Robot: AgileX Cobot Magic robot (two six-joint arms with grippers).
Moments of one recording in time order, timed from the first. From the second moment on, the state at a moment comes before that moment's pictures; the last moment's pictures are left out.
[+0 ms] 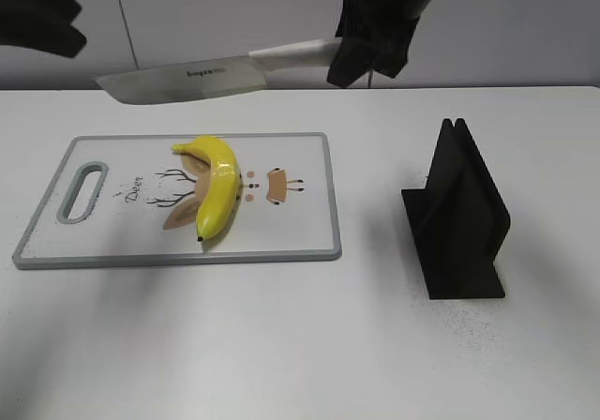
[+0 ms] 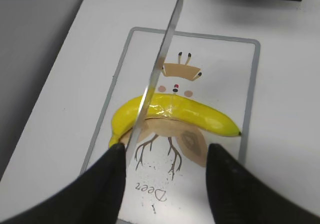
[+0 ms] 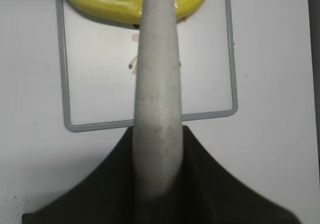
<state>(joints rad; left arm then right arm) 0.00 1.58 -1.38 -0.74 1.10 1.68 0.44 2.01 -1.85 0.33 1.09 -1.18</state>
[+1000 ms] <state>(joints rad) -0.08 1.84 -1.41 -0.66 0.91 1.75 0.43 2.05 -1.85 0.35 1.06 -1.20</state>
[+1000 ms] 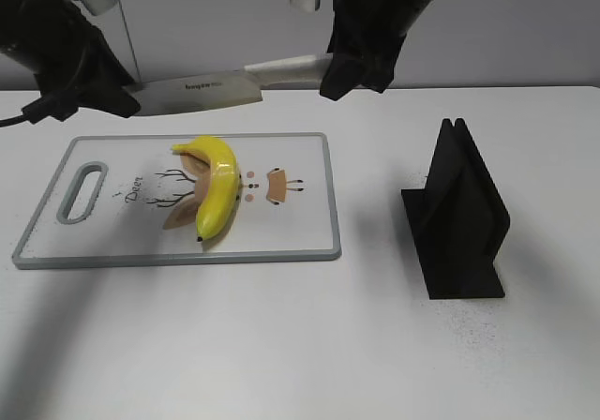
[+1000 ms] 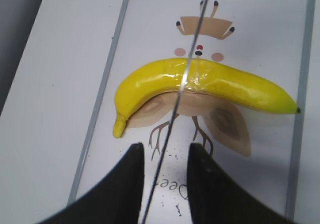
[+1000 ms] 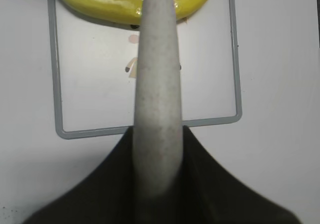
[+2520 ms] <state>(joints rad) -0.12 2.14 -1.44 -0.69 0.80 1.79 0.40 2.37 -1.88 0.27 0.98 -1.24</state>
